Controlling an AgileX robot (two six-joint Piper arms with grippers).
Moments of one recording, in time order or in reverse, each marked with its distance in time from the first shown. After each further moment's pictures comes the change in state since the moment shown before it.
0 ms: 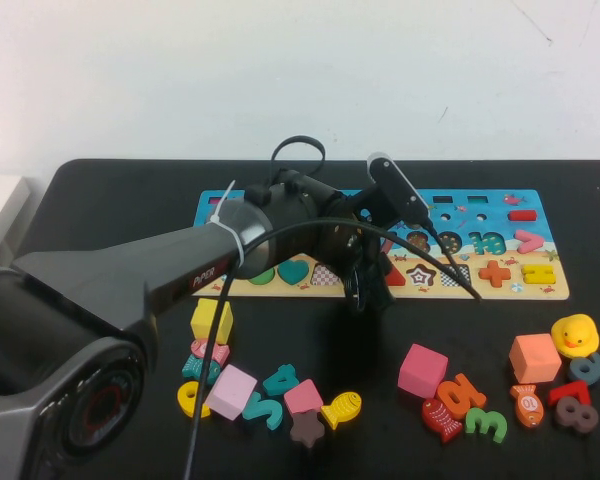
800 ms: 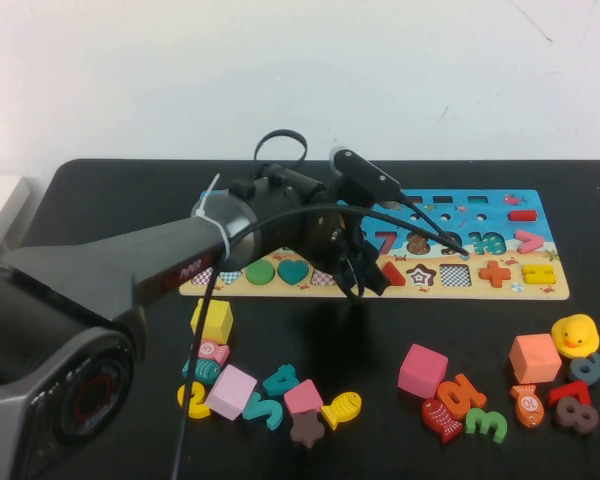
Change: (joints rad) right arm 0.000 0.000 0.000 0.000 0.000 0.000; left arm 0.033 0.000 0.000 -0.006 0.023 -0.248
